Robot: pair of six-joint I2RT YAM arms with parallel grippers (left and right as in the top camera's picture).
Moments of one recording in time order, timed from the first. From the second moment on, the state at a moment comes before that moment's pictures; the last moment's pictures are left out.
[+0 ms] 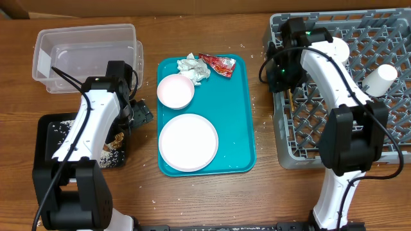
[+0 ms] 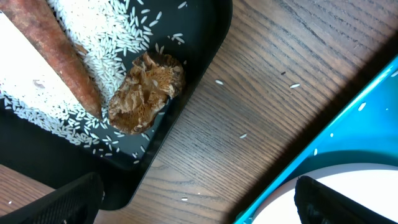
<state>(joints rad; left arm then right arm) -0.01 1.70 1.25 -1.11 -0.12 -0.61 0.15 2.13 1.83 -1.22 -0.10 -0.14</state>
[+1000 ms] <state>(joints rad) -0.01 1.70 1.25 -1.11 -0.12 -0.61 0.23 1.93 1.98 -1.05 -0.63 0.19</state>
